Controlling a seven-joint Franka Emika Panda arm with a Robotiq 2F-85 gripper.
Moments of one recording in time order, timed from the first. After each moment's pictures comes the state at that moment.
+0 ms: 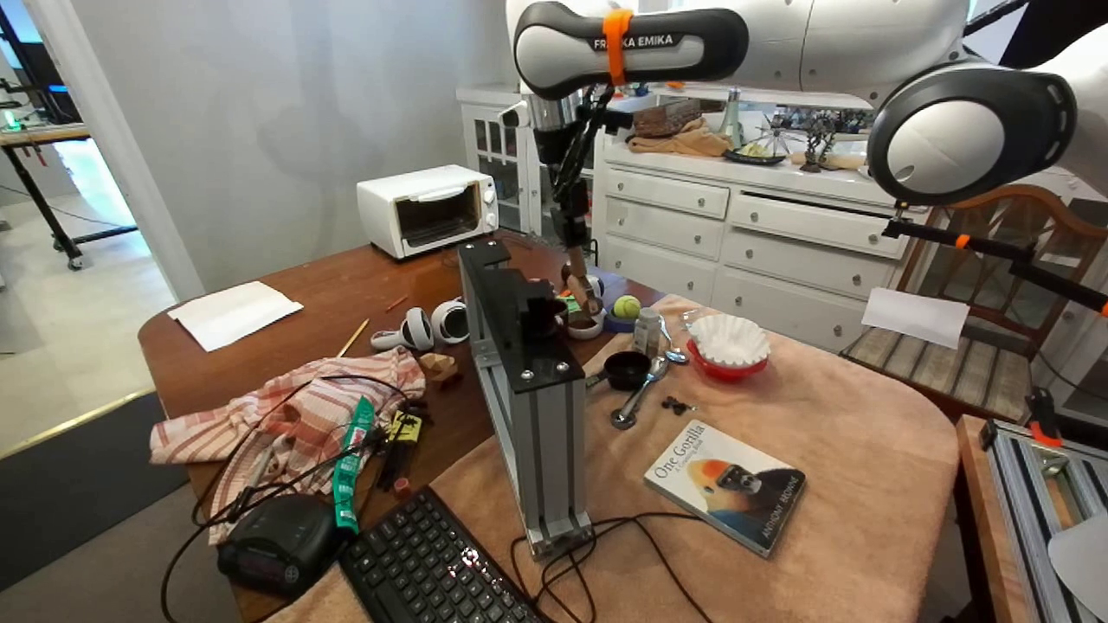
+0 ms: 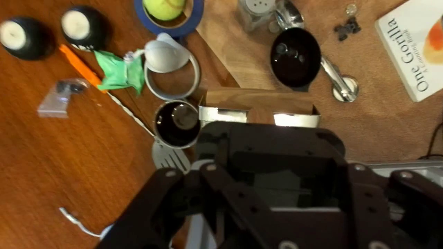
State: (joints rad) arm -0.09 1.01 -0.02 -0.57 -0.16 1.49 -0.93
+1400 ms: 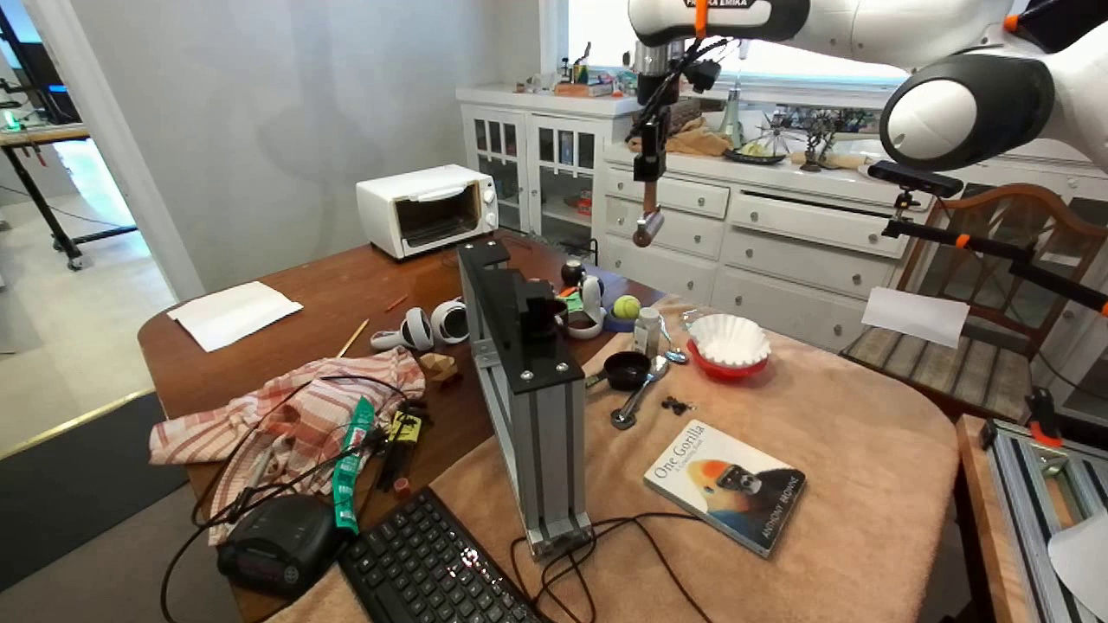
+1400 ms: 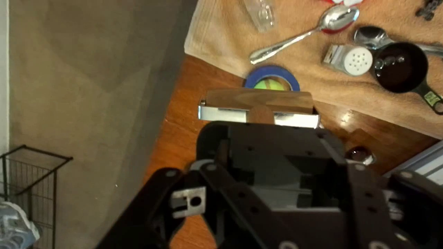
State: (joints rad) arm -0.42 0.98 -0.05 -0.49 -0.08 1.51 -0.60
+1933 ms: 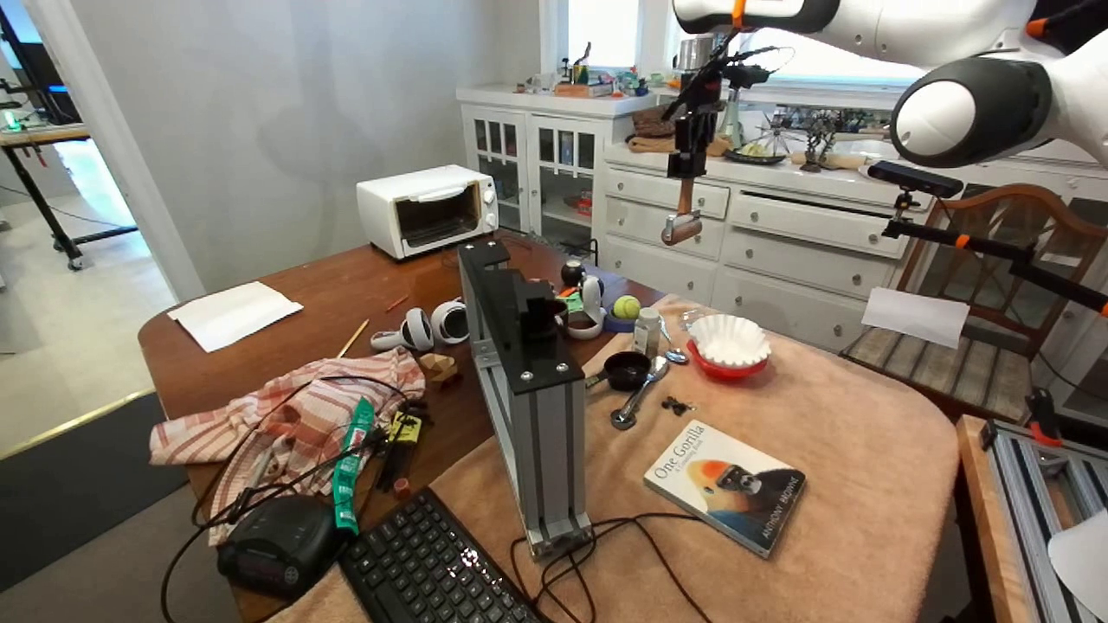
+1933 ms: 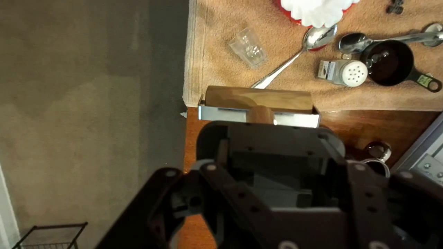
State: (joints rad) arm -0.55 1.00 -0.05 -0.46 0.02 1.40 -0.45
